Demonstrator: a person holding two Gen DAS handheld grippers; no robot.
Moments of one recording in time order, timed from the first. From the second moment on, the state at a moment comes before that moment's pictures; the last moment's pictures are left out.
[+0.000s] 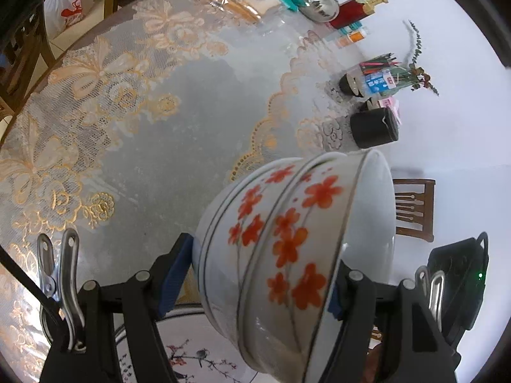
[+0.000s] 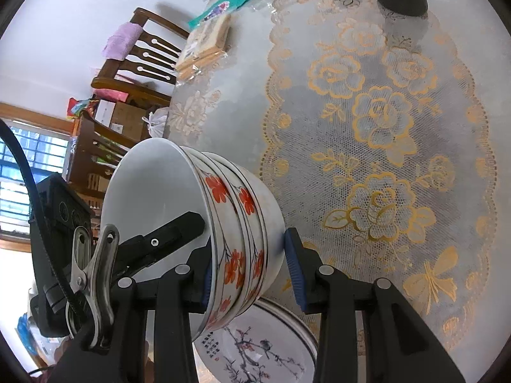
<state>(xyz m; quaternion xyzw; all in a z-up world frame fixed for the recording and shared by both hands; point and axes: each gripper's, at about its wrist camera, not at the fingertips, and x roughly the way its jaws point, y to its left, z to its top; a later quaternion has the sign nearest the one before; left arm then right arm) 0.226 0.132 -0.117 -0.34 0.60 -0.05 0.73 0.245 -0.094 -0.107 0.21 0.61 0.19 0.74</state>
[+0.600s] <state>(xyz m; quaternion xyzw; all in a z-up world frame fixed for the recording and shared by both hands) 0.163 0.117 -0.078 -0.31 0.60 -0.06 0.74 0.180 -0.101 -0.072 0.22 0.60 0.19 0.74</state>
